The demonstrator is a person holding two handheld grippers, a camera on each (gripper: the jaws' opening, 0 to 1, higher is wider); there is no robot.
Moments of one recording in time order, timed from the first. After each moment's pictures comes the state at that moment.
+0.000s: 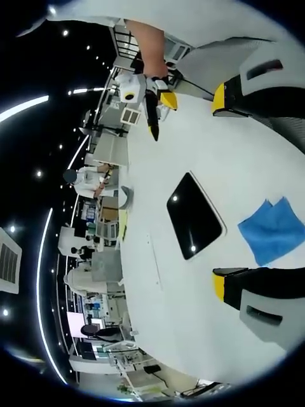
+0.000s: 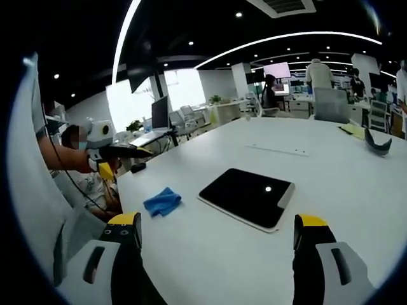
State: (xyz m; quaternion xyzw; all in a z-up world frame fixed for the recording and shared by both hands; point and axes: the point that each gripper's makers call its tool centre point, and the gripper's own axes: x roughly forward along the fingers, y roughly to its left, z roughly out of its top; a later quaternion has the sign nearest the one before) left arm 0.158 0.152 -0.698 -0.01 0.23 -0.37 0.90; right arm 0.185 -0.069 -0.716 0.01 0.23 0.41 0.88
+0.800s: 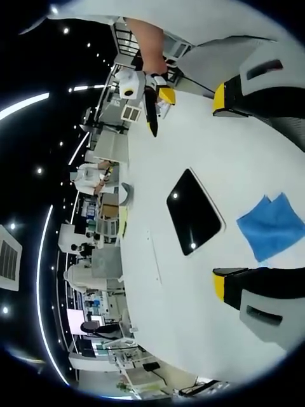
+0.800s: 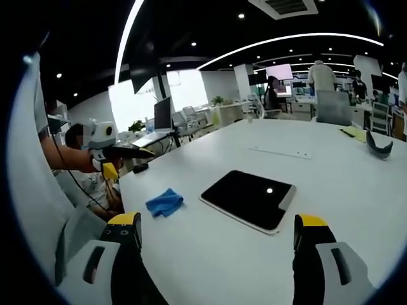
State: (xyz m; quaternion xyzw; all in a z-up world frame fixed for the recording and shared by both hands) left arm 0.159 0.156 -0.697 -0.01 0.23 -0.36 0.91; right arm 0.182 -0.068 -0.711 0.00 0.23 0.42 0.88
